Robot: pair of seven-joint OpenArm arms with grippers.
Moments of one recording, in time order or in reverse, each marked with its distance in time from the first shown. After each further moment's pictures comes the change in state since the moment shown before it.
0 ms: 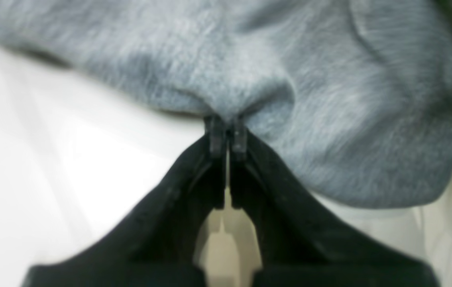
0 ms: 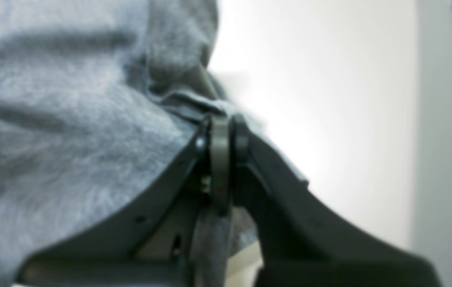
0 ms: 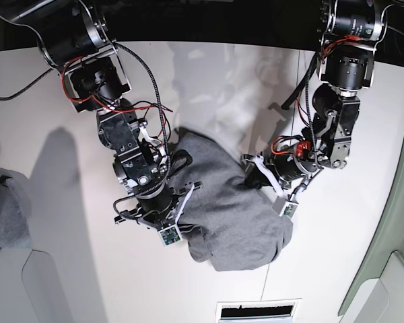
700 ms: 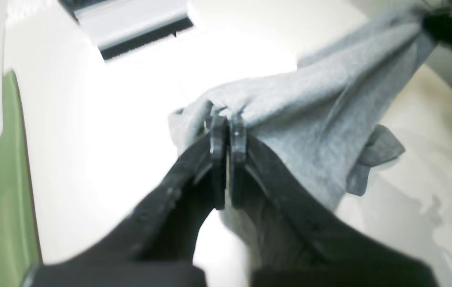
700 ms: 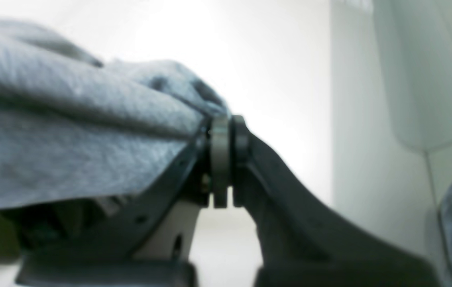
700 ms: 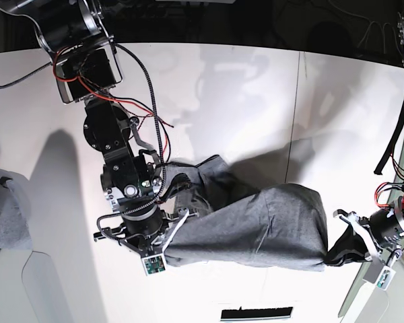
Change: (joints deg) left arm -1.5 -22.0 -4.8 28.4 -16.9 -5.6 11.0; right arm -5.0 1.2 1.3 24.2 -1.1 -5.0 -19.0
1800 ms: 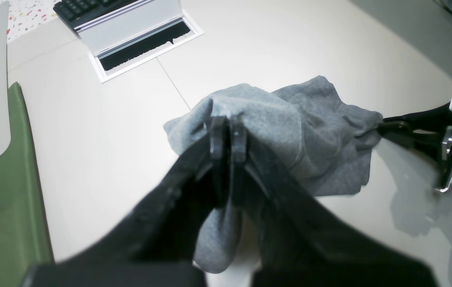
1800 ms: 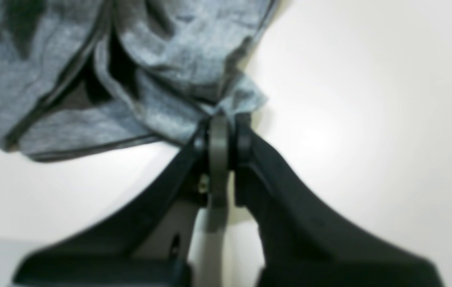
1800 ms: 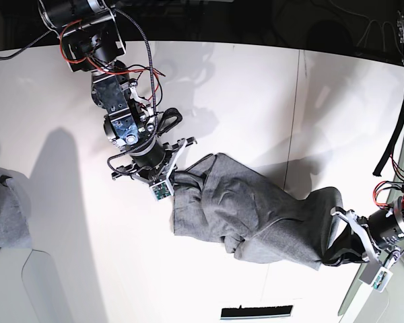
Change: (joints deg) left arm 0.0 -0.2 0.1 2.9 0.4 0.2 2.7; right arm -5.4 -0.2 3.4 -23.5 0.1 12.6 21.3
